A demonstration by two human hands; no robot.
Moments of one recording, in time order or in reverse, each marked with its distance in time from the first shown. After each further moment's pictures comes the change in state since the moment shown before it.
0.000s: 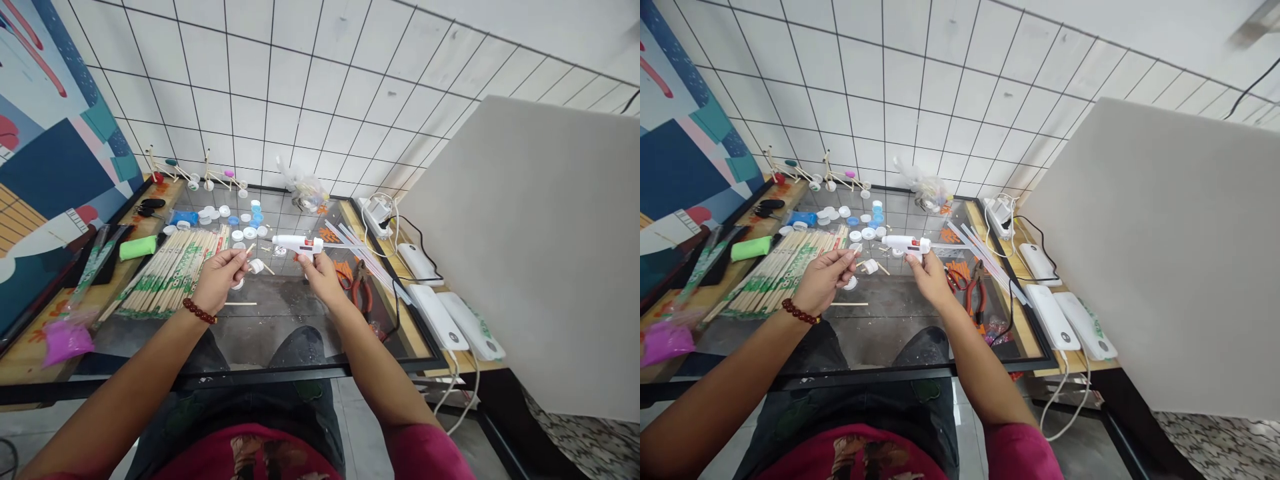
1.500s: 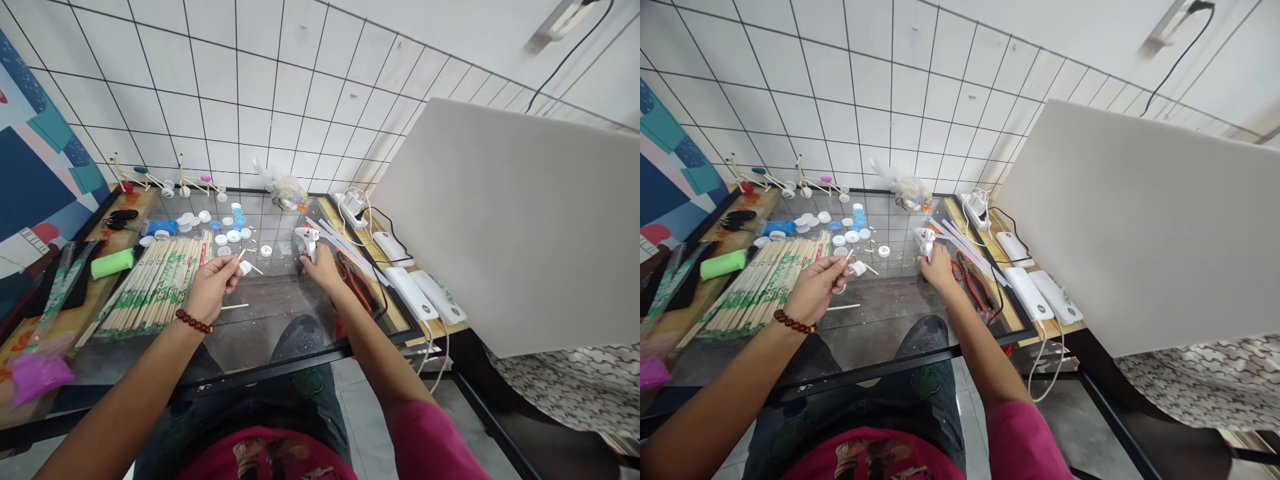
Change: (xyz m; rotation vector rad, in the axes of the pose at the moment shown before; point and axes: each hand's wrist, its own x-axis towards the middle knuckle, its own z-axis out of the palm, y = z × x) left_hand 0.000 -0.007 0.001 -0.046 -0.033 -0.054; right_hand 0.004 0.030 -0.037 -0.647 0.121 0.281
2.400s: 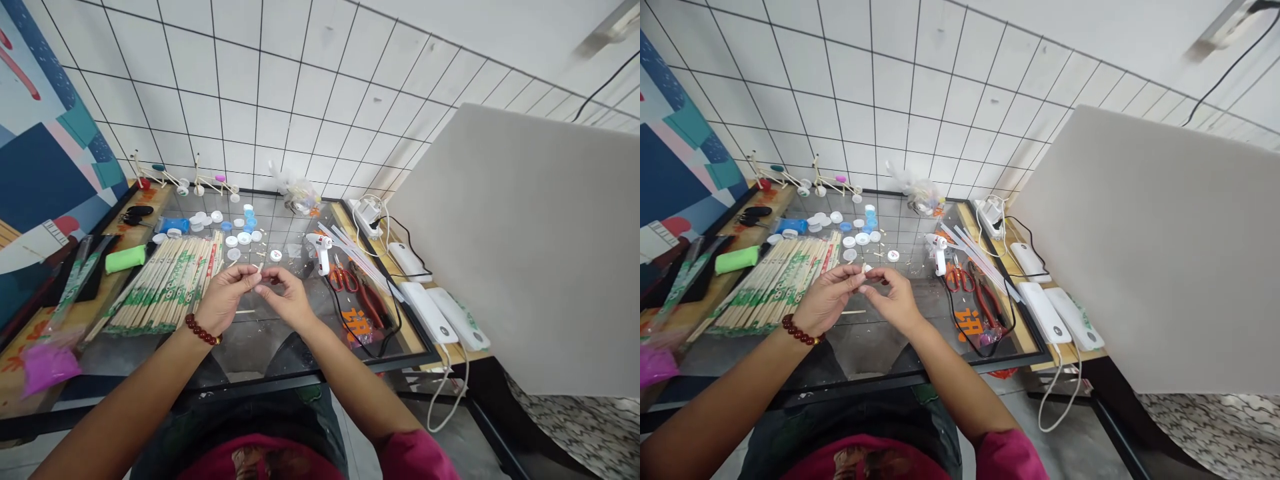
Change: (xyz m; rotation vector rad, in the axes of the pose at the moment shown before) left_hand -0.012 0.001 0.010 -0.152 -0.052 -0.093; right_hand -0.068 -0.105 0.029 0.885 -0.215 -0.283
